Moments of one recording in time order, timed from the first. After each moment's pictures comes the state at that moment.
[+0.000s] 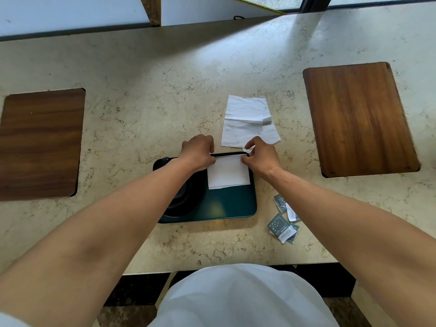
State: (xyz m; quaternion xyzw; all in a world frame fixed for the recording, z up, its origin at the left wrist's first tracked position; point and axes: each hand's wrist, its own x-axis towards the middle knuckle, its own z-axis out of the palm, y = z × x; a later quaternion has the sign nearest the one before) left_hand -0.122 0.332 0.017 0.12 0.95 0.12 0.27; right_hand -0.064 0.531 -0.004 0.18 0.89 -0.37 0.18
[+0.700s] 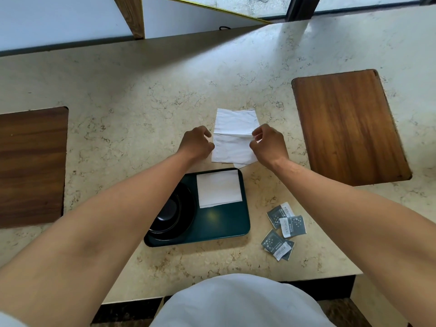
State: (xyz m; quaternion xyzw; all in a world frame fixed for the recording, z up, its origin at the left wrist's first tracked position) left_hand -0.181 0.368 0.015 0.00 0.92 0.28 0.26; right_hand -0.121 0.578 0.002 0.20 0.91 -0.36 0.10
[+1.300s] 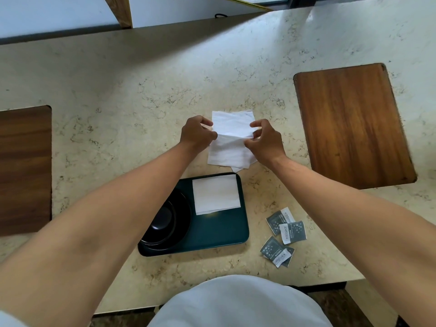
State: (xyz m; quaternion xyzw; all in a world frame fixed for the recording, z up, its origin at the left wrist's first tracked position) left_hand -0.211 0.390 0.006 -0.11 0.86 0.43 0.27; right_hand -0.141 0.582 -0.016 0.24 0.85 -0.44 0.12
